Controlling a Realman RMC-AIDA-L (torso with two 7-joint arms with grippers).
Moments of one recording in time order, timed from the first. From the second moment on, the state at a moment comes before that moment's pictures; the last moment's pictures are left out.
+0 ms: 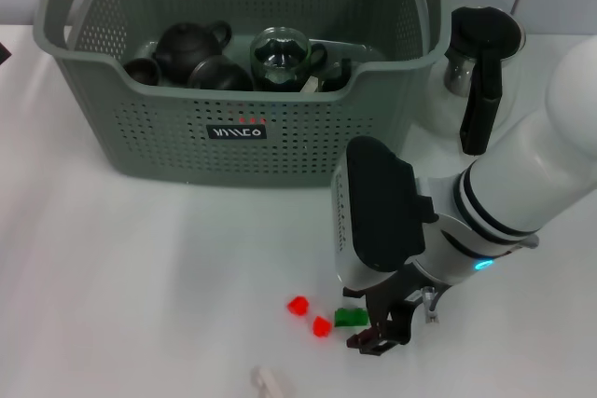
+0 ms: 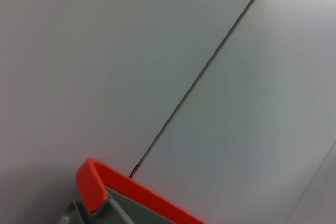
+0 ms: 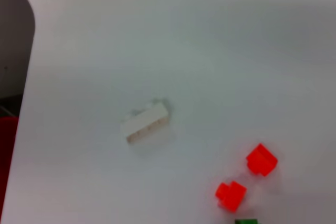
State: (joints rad) left arm -0.26 -2.04 -2.83 -0.61 -1.55 1.65 -1.60; right arm 0.72 2.11 -1.88 -1.12 -2.38 -1.31 2.14
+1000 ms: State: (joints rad) left arm -0.26 -2.04 -2.83 -0.61 -1.55 1.65 -1.59; right arm 0.73 2.11 -1.89 -1.10 -2.35 -1.31 2.14
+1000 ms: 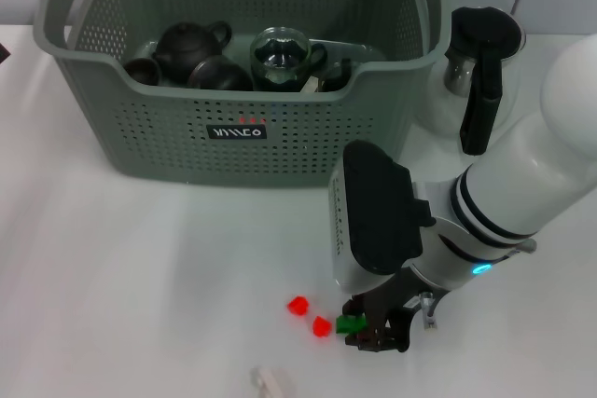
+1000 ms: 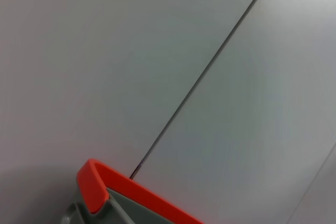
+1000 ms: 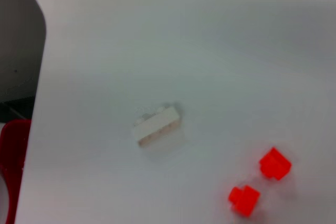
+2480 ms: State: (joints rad) left arm -0.26 -2.04 -2.83 -0.60 -1.55 1.65 -1.58; right arm 0.75 2.11 -1.89 -1.13 -2.34 -1.36 2.26
